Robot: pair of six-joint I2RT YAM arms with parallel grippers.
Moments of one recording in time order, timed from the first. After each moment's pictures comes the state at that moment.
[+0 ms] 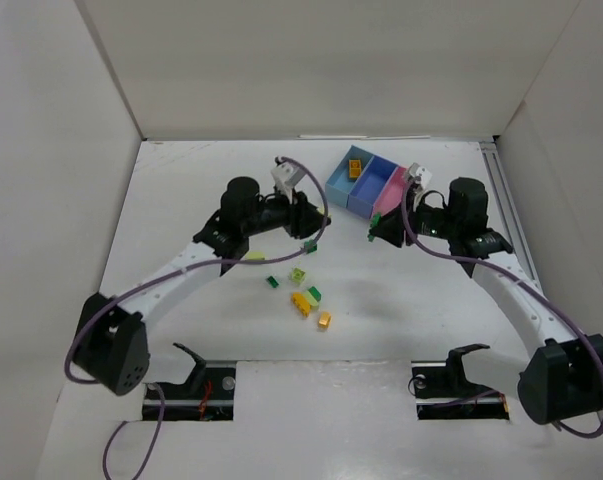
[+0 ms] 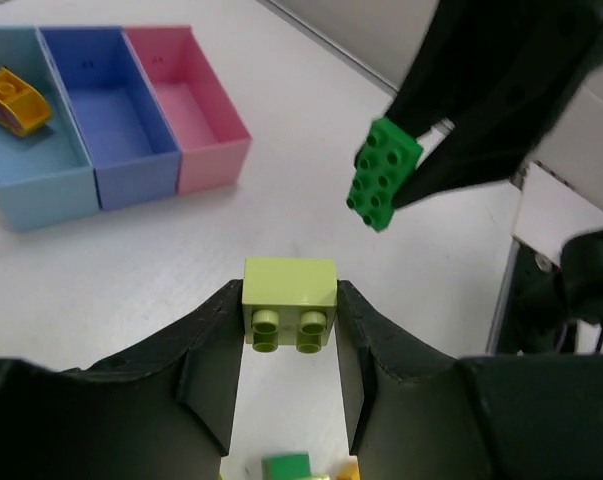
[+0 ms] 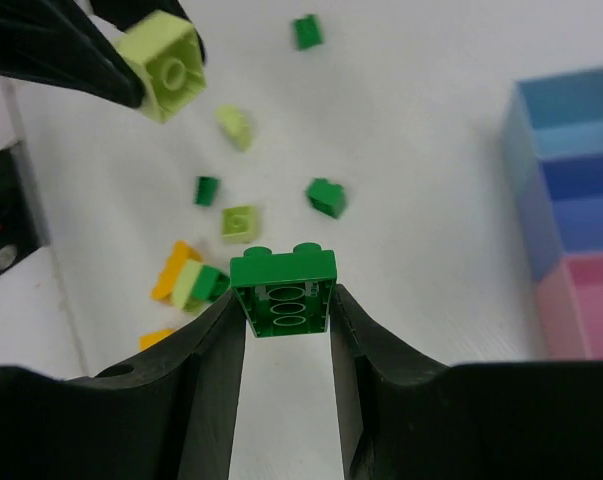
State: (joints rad) left arm -0.57 1.24 0.85 0.22 0.57 -0.25; right arm 0.20 1.14 0.85 -0.09 -0.92 -0.09
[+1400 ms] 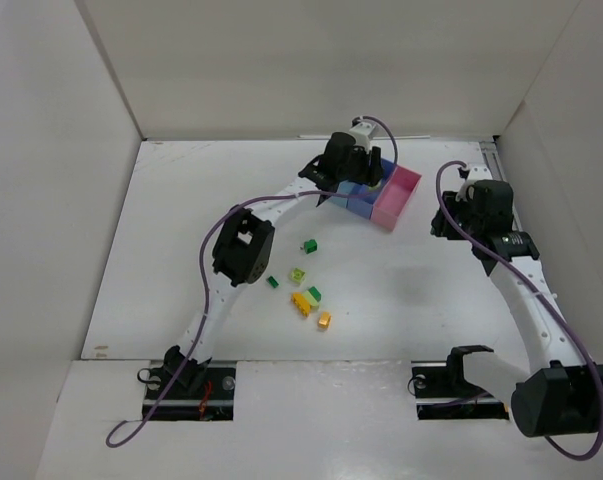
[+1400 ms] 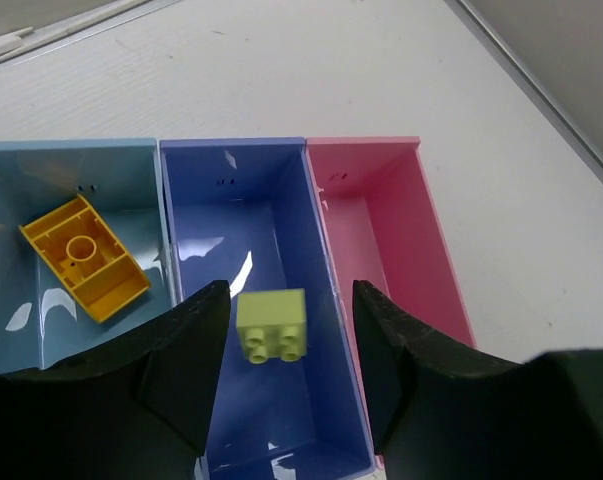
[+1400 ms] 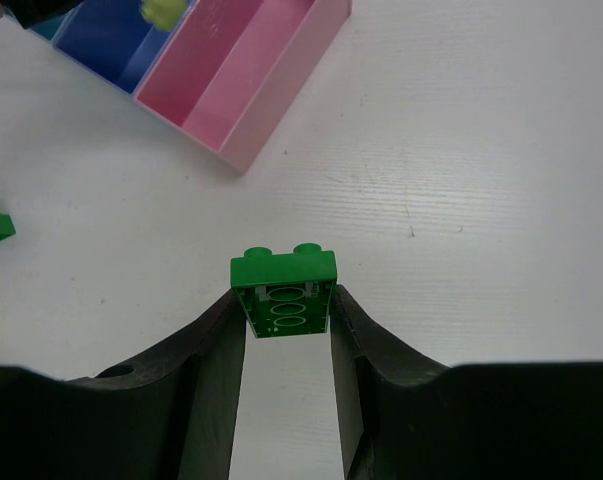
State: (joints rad) left arm -0.66 2.45 2.14 0.00 0.21 -0.28; right arm 0.05 1.06 0.94 -0.49 -0.06 0.10
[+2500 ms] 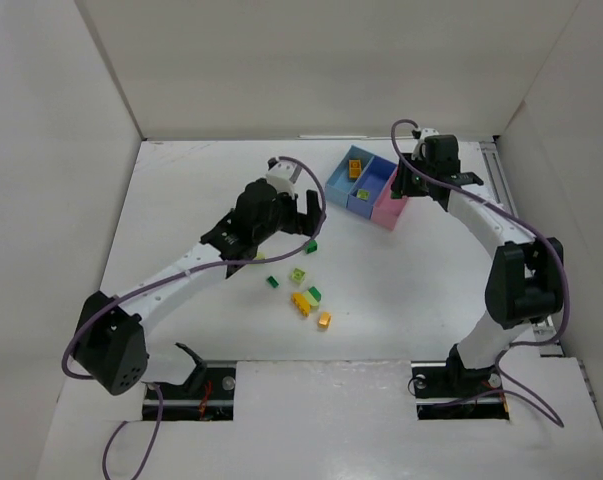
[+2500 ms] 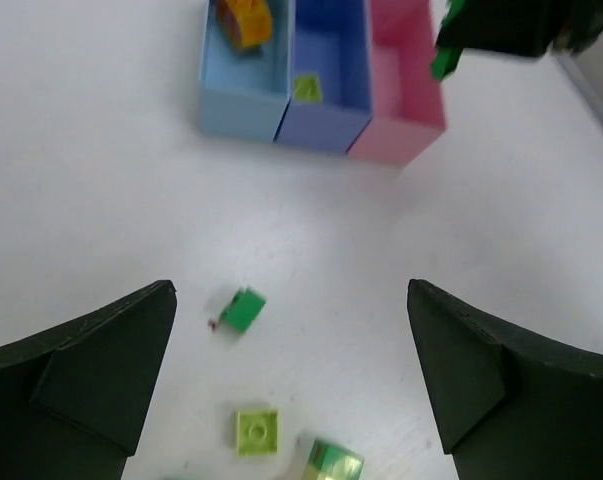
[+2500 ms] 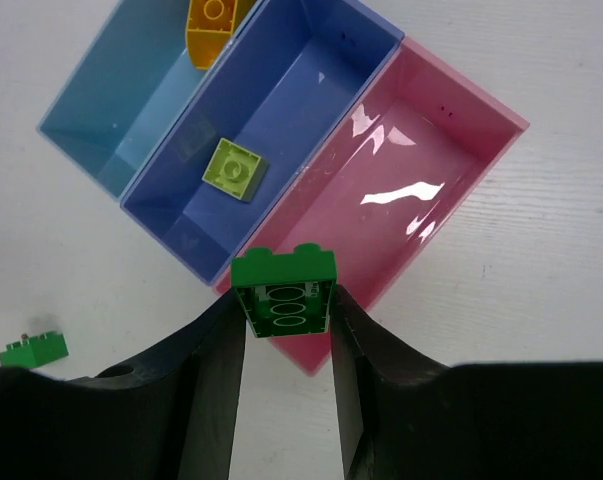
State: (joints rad) left arm -0.66 1.33 1.01 0.03 0.00 -0.30; right arm 0.16 1.66 1.31 -0.31 -0.12 0.15
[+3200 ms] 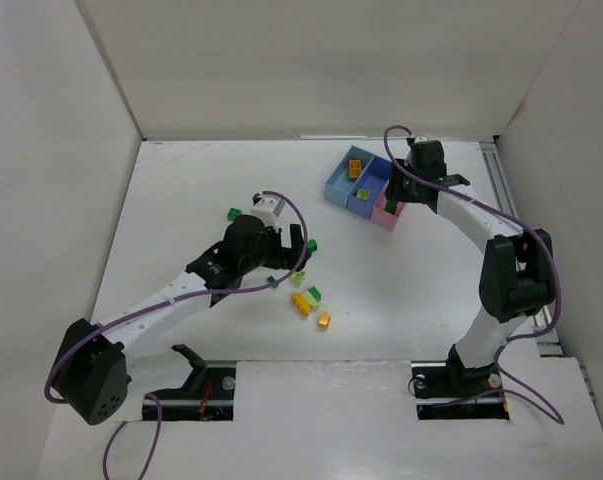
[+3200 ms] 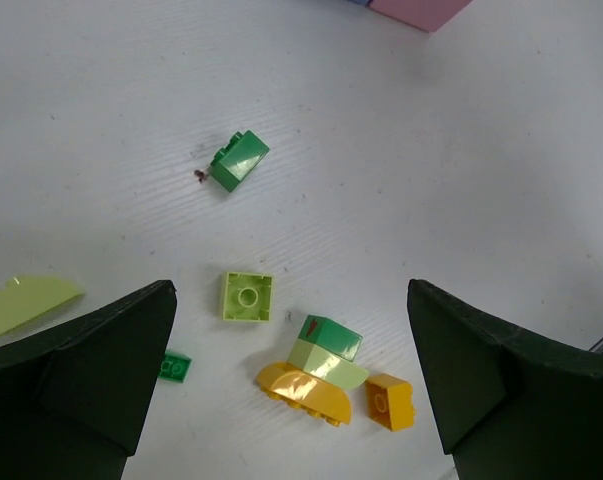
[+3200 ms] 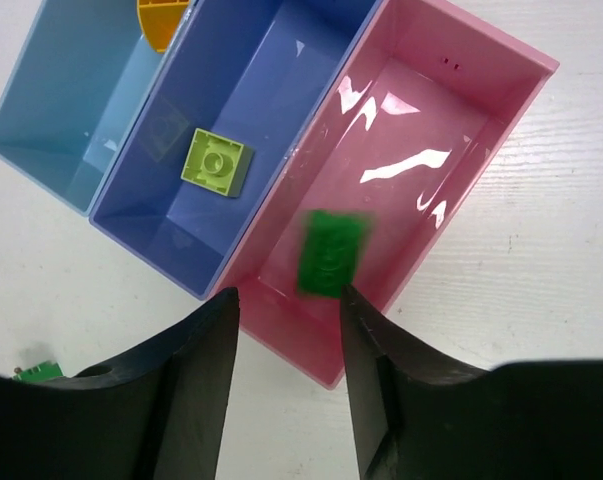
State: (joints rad) left arm -0.66 1.14 0.71 -0.07 0.03 -0.43; right arm 0.21 1.73 1.32 -0.31 0.01 0.26
